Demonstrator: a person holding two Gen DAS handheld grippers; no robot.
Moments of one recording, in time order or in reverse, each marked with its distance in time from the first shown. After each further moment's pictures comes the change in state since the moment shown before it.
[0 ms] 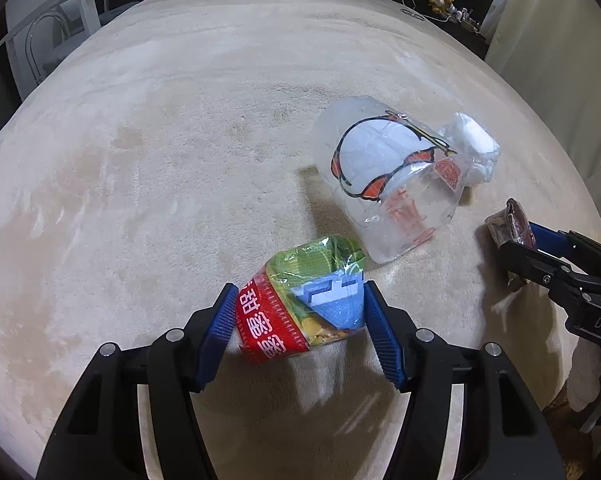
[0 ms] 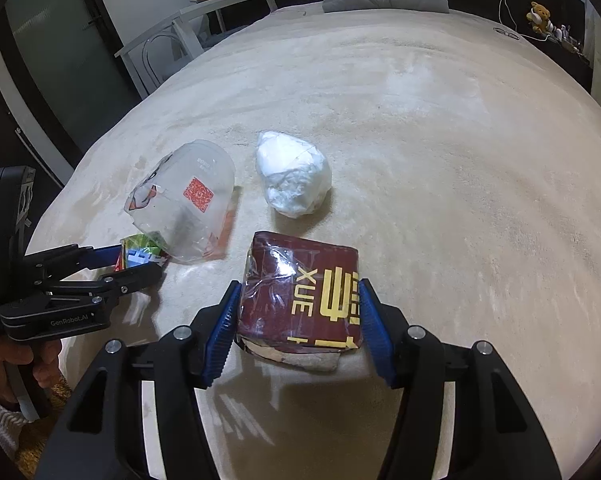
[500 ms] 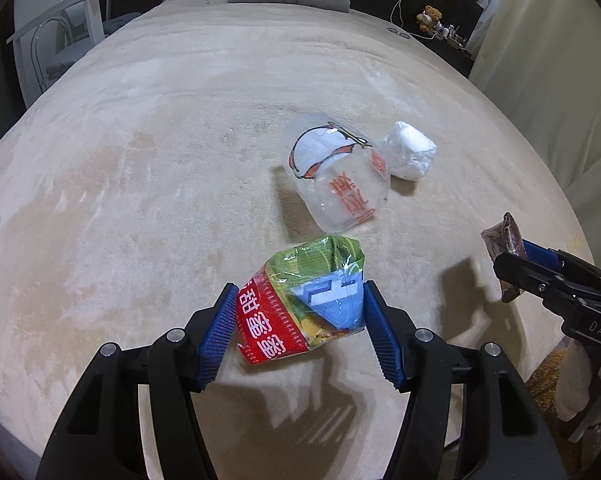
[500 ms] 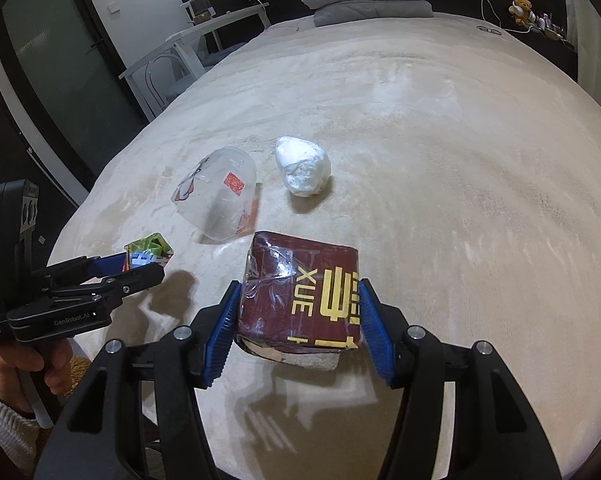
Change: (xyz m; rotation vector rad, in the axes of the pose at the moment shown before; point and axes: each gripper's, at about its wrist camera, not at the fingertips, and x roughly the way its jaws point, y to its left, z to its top) left arm -0.055 -0.017 -0.034 -0.011 -0.068 -0.036; right arm -0.055 0.005 -0.027 0.065 -0.052 0.029
